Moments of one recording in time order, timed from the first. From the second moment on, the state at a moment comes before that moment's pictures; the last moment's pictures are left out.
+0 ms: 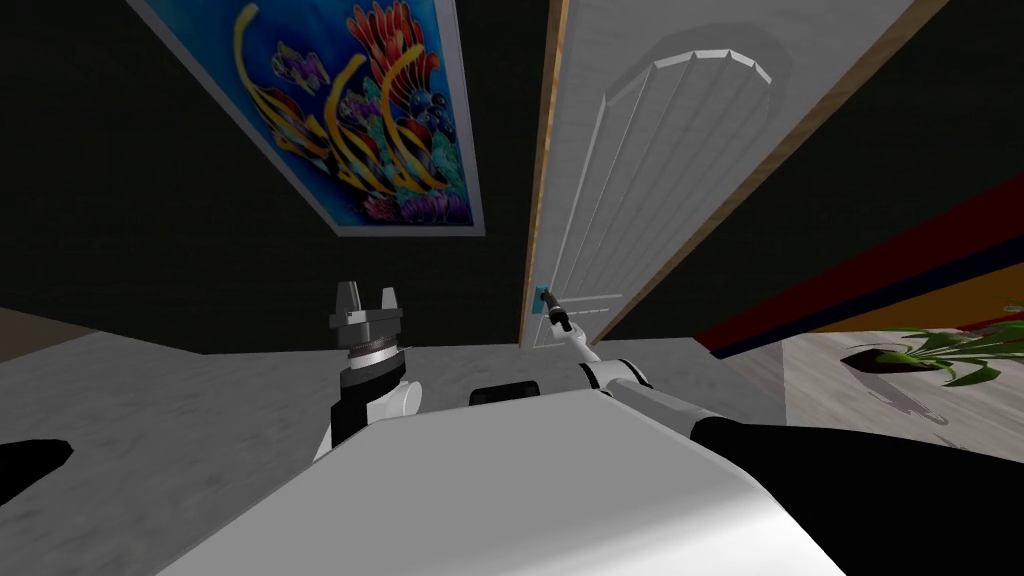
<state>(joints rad) -0.44 -0.21 -0.12 -0.65 0.03 -0.53 0.44</state>
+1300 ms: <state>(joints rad) -0.42 -0.22 -0.10 -0.68 -0.14 -0.51 0.14</state>
